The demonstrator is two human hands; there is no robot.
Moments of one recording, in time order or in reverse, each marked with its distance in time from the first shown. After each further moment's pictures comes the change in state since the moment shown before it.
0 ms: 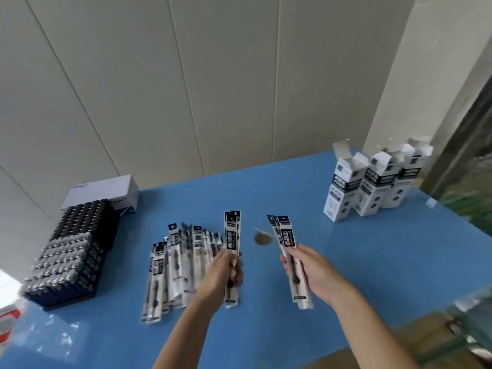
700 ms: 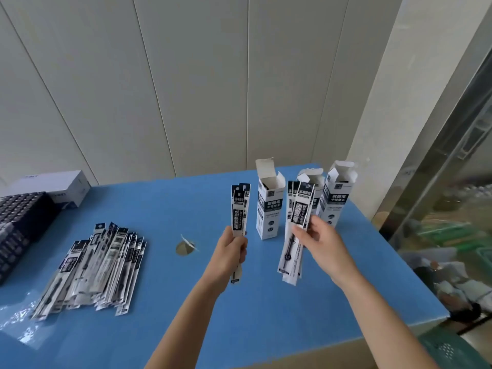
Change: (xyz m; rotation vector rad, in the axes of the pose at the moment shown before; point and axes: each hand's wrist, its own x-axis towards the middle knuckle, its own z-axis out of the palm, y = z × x) left_hand 0.008 0.021 0.231 0.148 0.019 0.233; right_hand -0.005 -0.110 -0.214 -0.523 0.012 -0.567
